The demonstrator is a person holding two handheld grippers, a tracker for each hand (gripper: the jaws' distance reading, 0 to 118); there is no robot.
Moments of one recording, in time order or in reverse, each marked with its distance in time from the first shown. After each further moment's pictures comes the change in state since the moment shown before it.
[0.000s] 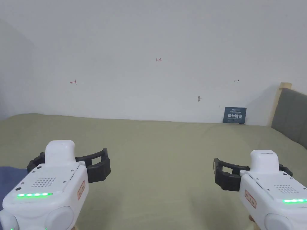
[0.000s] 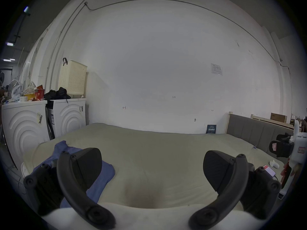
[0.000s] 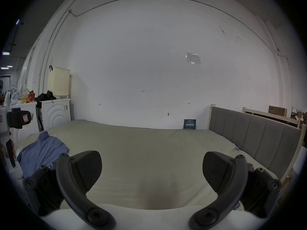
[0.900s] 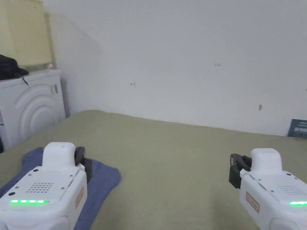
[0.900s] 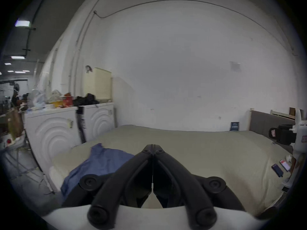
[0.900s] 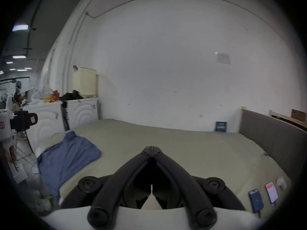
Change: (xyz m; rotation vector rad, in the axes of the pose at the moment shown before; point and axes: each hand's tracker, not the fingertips) left arm -0.094 0.021 0.092 -0.006 0.300 -0.053; right arm -0.135 0.022 -0.013 -0.004 0.323 0.016
